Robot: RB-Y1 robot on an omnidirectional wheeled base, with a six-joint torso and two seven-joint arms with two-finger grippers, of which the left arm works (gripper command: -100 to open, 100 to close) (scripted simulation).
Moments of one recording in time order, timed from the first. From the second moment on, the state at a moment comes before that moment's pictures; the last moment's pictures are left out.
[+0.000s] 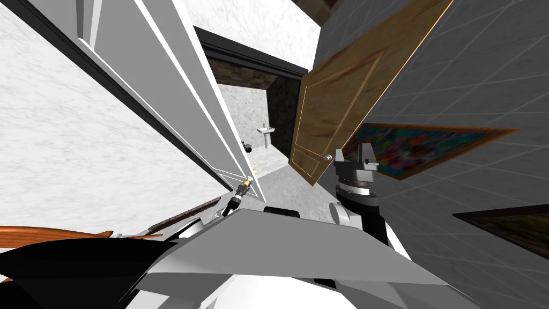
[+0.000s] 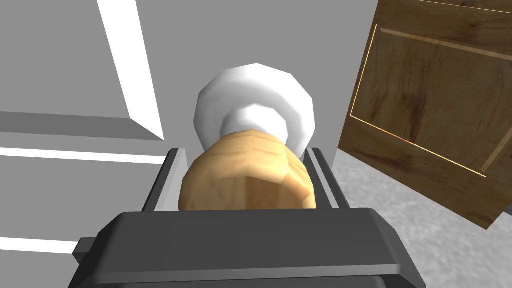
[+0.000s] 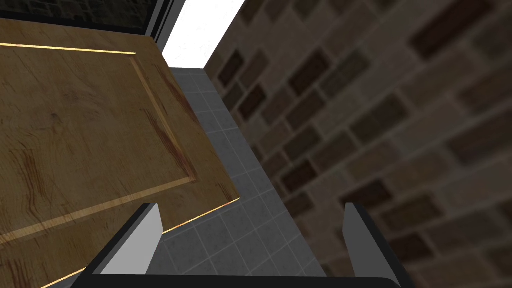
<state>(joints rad) -0.01 0.52 -0.47 -0.52 0.44 -1.13 1.87</state>
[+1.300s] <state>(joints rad) 0.03 0.56 -0.54 -0.49 0.42 -1.23 1.93</state>
